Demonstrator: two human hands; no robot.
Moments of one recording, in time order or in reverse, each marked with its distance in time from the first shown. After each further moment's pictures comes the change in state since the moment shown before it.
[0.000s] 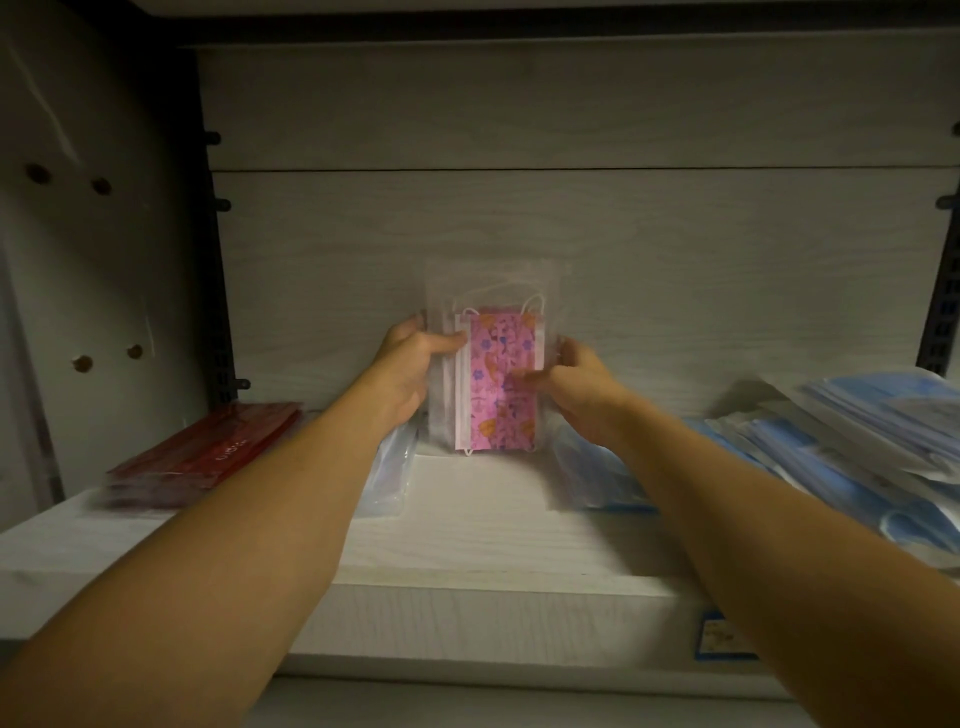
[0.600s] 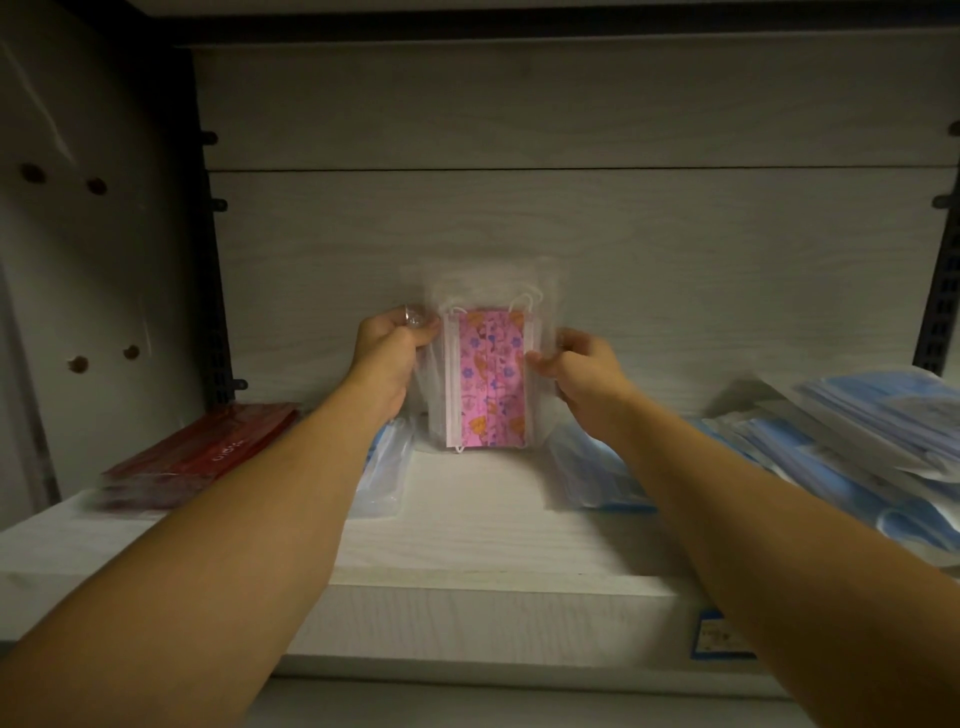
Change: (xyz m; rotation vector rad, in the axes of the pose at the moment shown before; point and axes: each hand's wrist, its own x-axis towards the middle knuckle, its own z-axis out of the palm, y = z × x) left_hand 0.000 0.007 -0.007 -0.002 0.190 0.093; right_hand -0.007 -0.011 -0.003 -0.012 0.101 -0.090
